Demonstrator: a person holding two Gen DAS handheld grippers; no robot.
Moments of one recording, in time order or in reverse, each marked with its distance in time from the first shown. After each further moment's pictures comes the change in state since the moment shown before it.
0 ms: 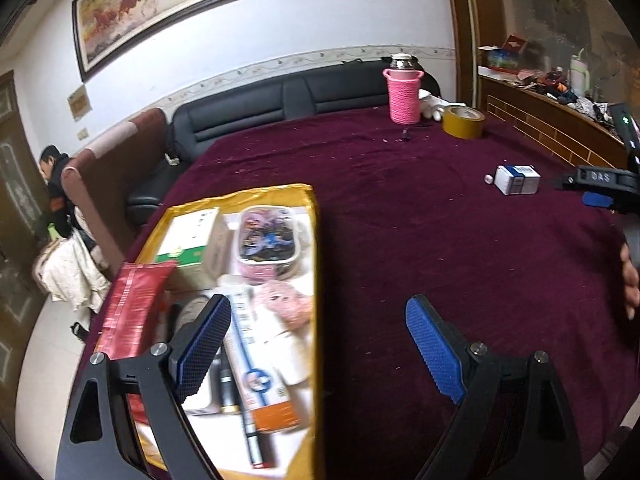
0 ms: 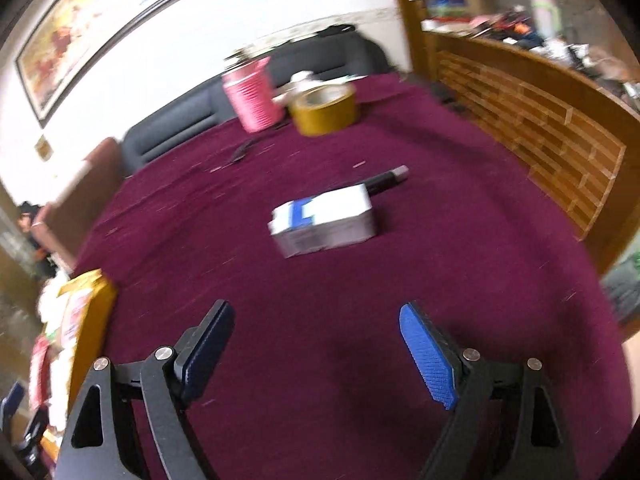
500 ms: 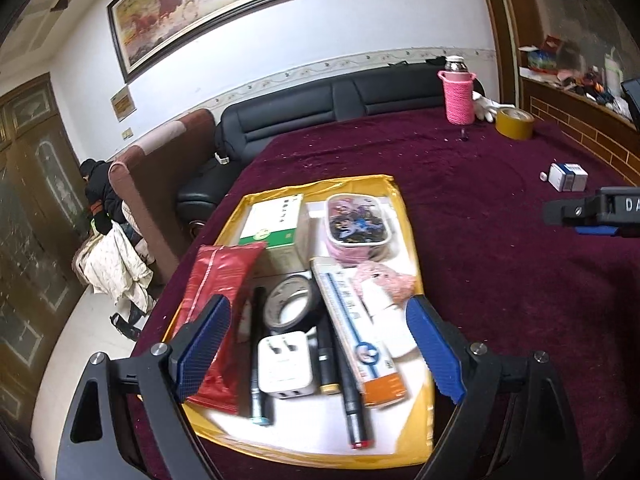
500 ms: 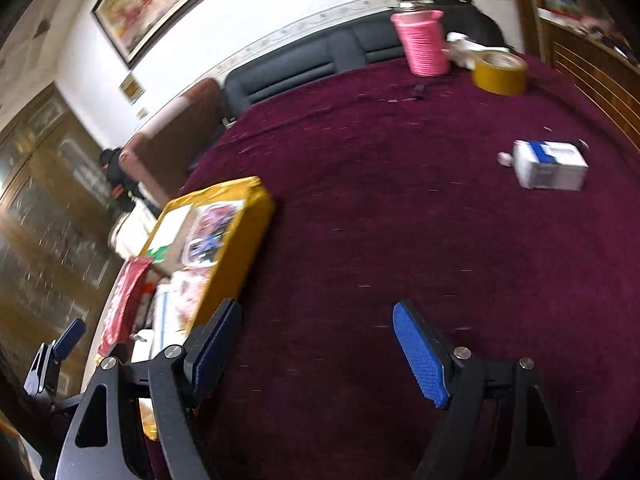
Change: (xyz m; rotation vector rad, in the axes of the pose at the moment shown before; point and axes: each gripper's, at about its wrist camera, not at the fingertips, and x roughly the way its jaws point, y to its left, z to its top) left arm -0.017 0.047 -0.019 -0.011 -0.019 0.180; right arm -0.011 0.153 -0.067 -0.159 0.153 0.340
